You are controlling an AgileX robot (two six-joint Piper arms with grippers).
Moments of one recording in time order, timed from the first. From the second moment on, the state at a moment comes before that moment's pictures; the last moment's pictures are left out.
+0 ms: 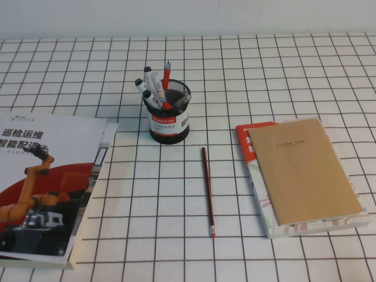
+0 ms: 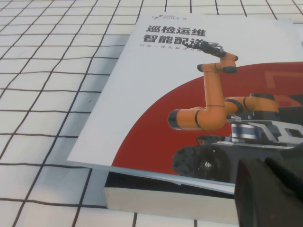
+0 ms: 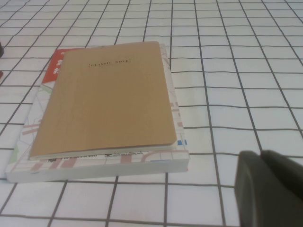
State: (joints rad) right arm 0.08 -0.01 0.02 0.12 0.35 -0.05; left arm 0.09 -0.01 0.03 -0.07 0.38 0.12
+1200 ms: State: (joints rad) right arm 0.08 -0.01 0.02 0.72 0.06 -0.05; left arm 0.09 -0.01 0.03 -0.07 0.38 0.12
